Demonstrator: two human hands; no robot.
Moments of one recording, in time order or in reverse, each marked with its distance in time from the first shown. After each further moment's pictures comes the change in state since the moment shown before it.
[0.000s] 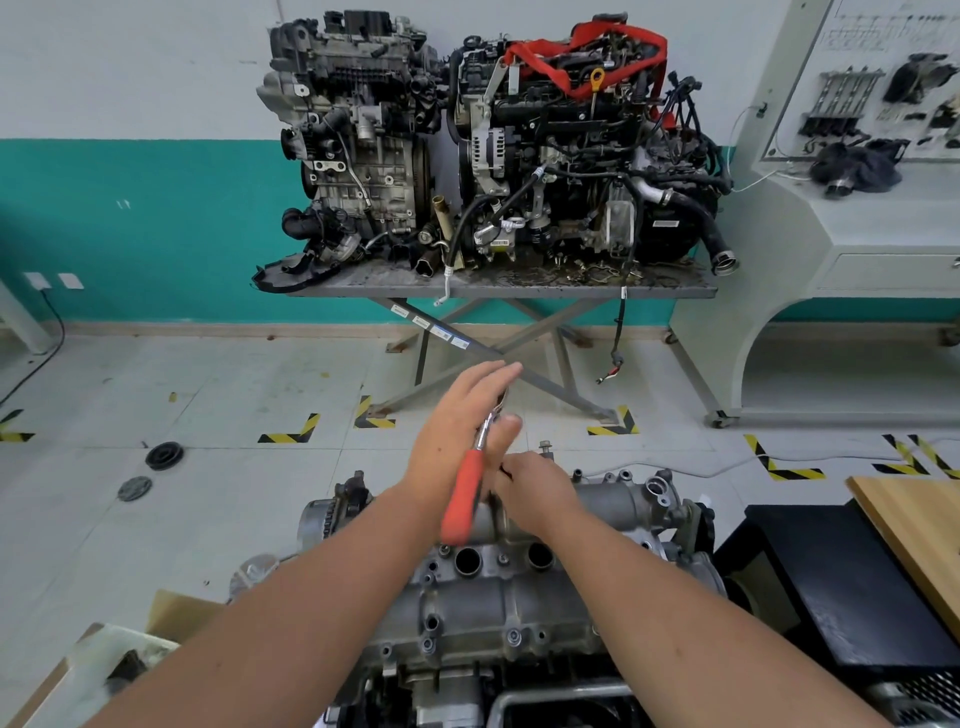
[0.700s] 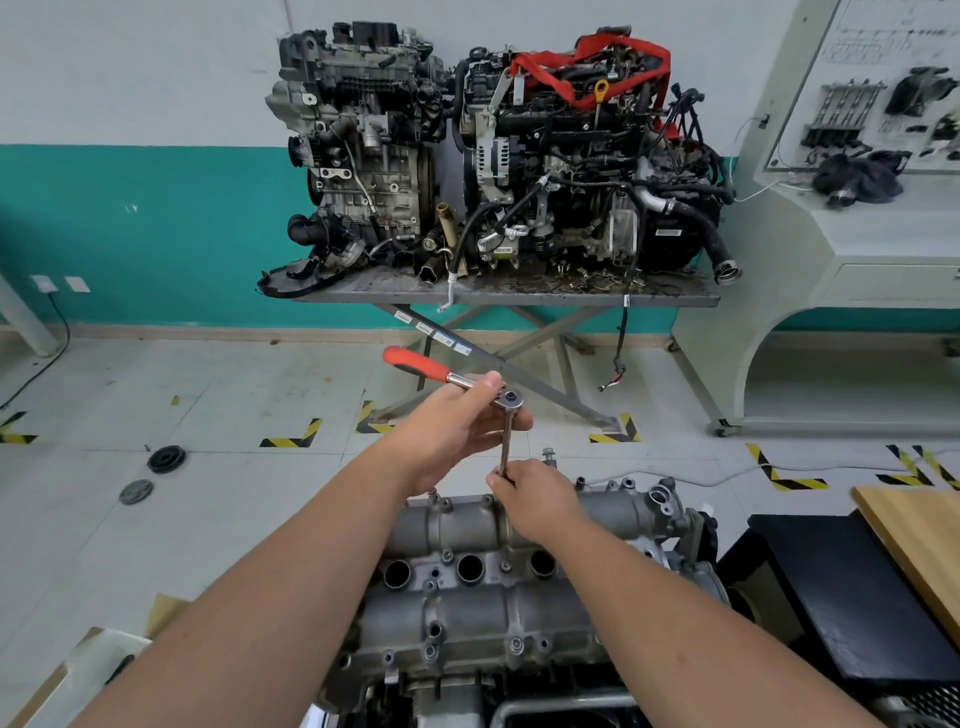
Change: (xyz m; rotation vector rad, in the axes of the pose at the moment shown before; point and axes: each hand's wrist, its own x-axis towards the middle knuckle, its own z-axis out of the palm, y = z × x) left_hand 0.032 0.002 -0.029 -0.764 -0.292 -0.635; right_hand -0.001 0.001 0.002 0.033 -0.013 0.024
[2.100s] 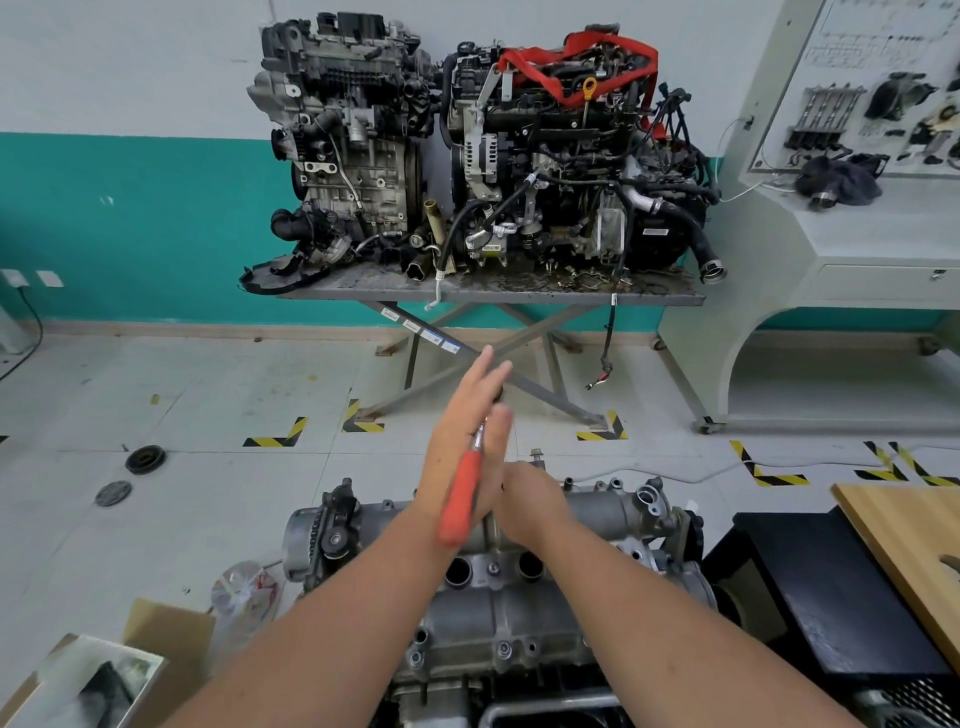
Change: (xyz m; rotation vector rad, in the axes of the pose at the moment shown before) left_hand -0.005 -0.040 0.046 0.533 0.457 0.716; right_hand -0.002 0.000 -0.001 -0.086 -0.024 -0.080
